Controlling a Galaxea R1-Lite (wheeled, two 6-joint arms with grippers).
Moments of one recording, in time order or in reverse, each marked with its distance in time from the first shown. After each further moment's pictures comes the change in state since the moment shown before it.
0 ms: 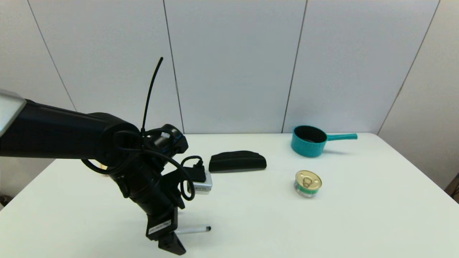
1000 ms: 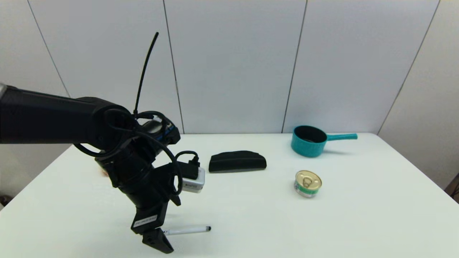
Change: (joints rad) left arm 0.049 -0.001 -0.107 0.196 -0.038 0.184; right arm 0.000 0.000 0.000 0.000 0.000 0.000
